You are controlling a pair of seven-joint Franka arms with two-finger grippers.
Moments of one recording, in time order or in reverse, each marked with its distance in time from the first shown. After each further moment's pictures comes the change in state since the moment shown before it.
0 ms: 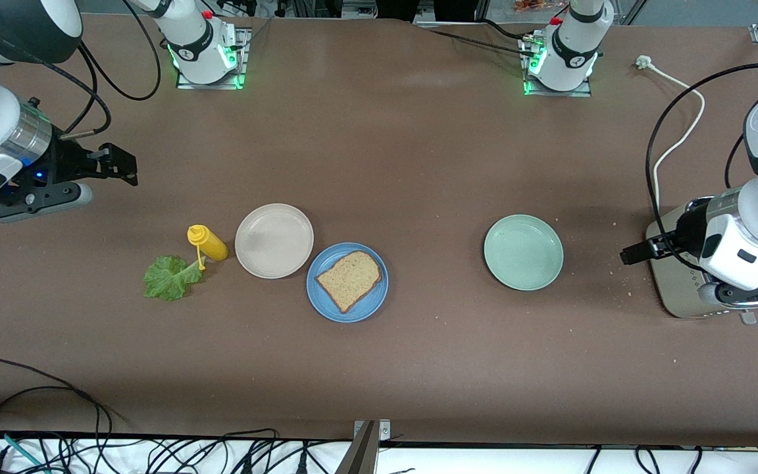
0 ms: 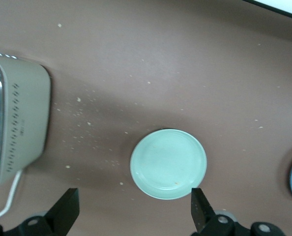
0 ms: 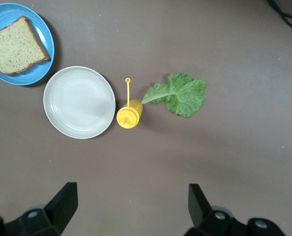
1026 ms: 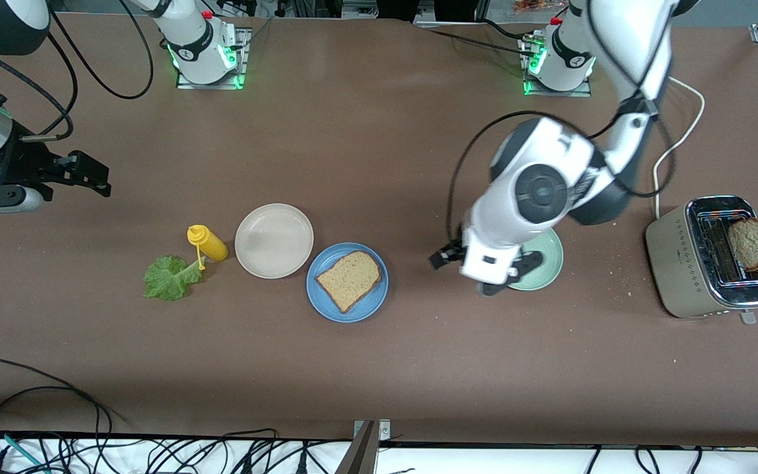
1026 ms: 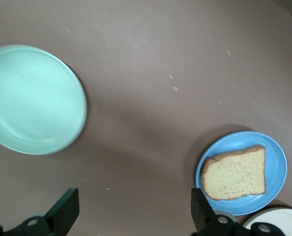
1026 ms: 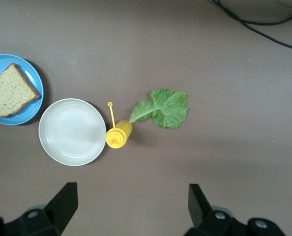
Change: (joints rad) left arm -0.400 0.191 -0.007 0.017 -0.052 0.215 -0.641; right arm -0.037 -0.020 -0.010 0.004 0.003 0.067 0.121
